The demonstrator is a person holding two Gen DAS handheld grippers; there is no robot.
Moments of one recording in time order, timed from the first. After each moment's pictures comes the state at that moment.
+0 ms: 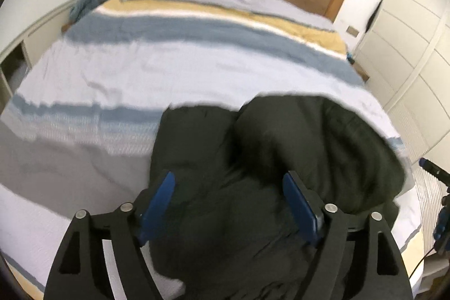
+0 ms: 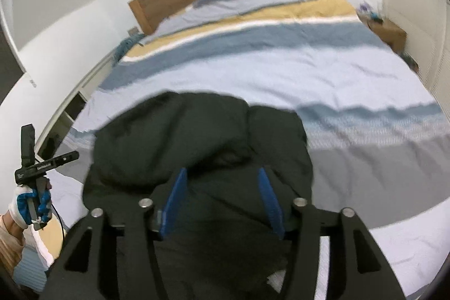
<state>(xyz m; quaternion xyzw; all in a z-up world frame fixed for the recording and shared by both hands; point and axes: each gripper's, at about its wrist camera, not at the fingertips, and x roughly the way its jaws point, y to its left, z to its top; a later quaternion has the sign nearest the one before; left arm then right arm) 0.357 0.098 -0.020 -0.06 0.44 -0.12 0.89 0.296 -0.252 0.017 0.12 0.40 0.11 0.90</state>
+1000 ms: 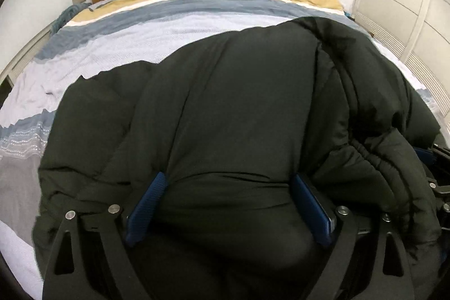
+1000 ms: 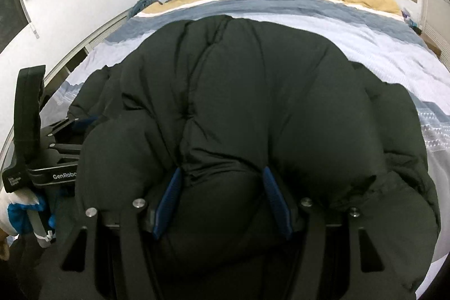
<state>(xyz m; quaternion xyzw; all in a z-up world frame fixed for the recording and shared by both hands) 0.390 -0.016 -0.141 0.04 0.45 -0.12 0.88 0.350 -0.152 -0.124 0.05 0.46 0.15 0.88</state>
